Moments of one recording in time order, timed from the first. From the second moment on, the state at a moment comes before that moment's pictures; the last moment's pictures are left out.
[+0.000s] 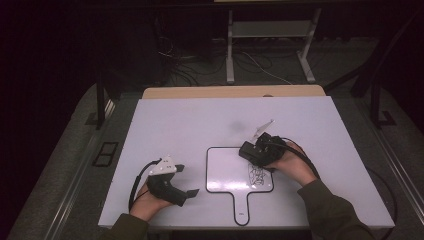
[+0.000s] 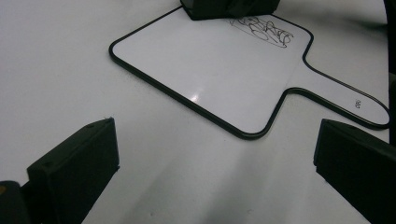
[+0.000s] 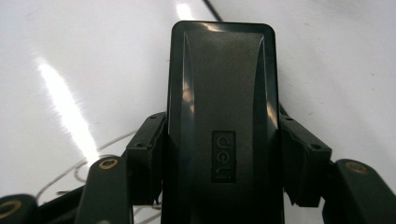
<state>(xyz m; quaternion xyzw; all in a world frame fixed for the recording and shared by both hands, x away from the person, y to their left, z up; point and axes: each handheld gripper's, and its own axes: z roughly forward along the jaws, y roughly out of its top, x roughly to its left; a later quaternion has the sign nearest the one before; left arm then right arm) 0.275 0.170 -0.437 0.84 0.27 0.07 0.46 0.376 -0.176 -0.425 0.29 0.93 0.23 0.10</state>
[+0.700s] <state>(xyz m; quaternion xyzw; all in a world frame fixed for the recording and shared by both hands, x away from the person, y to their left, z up) 0.276 0.170 -0.437 0.84 0.28 0.06 0.46 0.387 -0.186 -0.424 0.31 0.92 0.21 0.12</state>
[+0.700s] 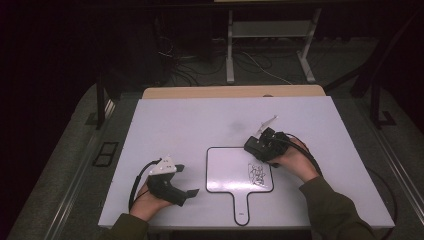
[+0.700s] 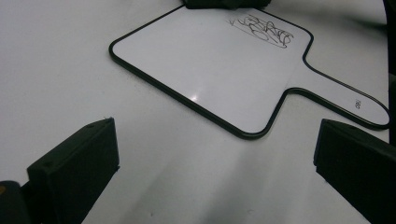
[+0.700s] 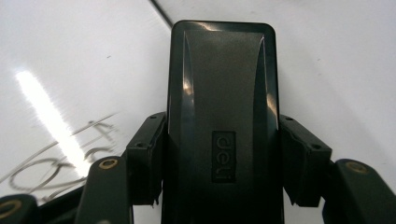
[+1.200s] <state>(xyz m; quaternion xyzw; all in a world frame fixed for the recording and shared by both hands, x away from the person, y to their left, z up) 0.276 0.170 -0.437 0.84 0.28 0.07 0.46 0.389 -0.192 -0.424 0.32 0.92 0.21 0.12</state>
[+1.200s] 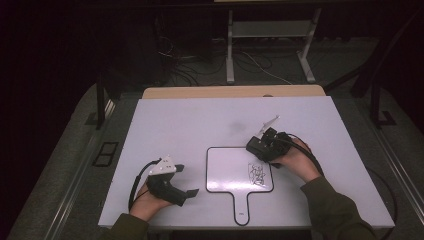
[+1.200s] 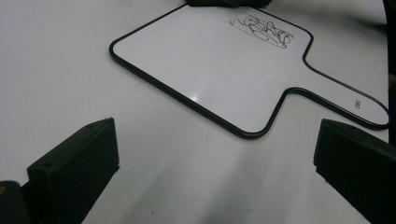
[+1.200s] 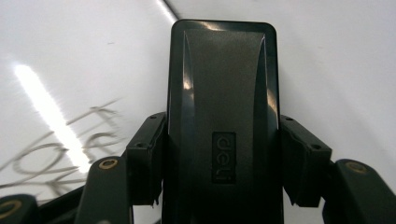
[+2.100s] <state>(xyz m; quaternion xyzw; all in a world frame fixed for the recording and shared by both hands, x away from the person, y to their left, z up) 0.276 0.170 -0.437 0.84 0.28 0.06 0.46 0.403 -0.195 -0.423 0.35 0.91 0.18 0.13</state>
